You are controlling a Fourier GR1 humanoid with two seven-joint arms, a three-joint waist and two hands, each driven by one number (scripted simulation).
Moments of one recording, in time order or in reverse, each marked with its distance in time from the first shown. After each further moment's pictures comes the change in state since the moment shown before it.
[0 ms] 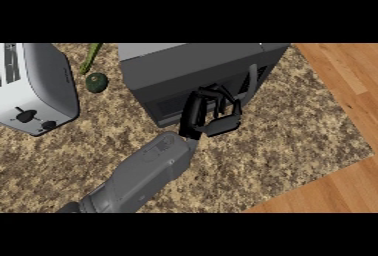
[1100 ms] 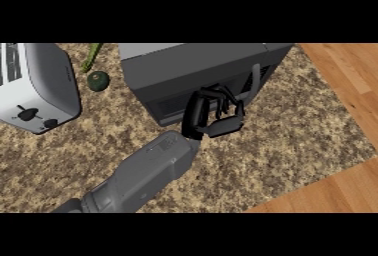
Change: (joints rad) left arm -0.030 0.000 -0.050 0.023 0.084 -0.003 -0.083; right arm -0.077 -0.101 -0.059 0.130 -0.018 0.045 -0.003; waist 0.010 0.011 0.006
